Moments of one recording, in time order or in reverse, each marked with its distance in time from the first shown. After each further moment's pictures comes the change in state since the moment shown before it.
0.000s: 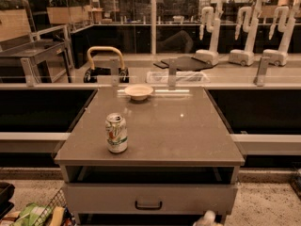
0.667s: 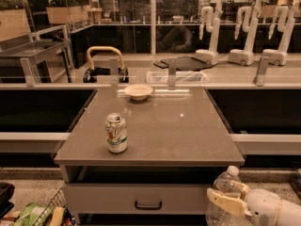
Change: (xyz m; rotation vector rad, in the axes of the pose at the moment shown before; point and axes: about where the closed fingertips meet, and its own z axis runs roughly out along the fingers) arm -0.171 -0.021 -0.049 0.203 -0.032 -0.027
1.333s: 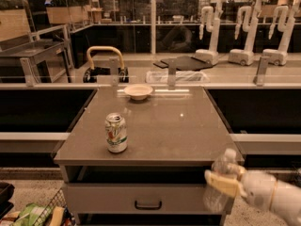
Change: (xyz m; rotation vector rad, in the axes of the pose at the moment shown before) arm -0.033 -0.011 0.018 0.001 -0.027 -0.034
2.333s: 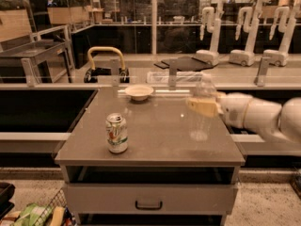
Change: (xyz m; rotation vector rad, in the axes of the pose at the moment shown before) arm -0.196 -0.046 0.087 0.088 -0.054 -0.105
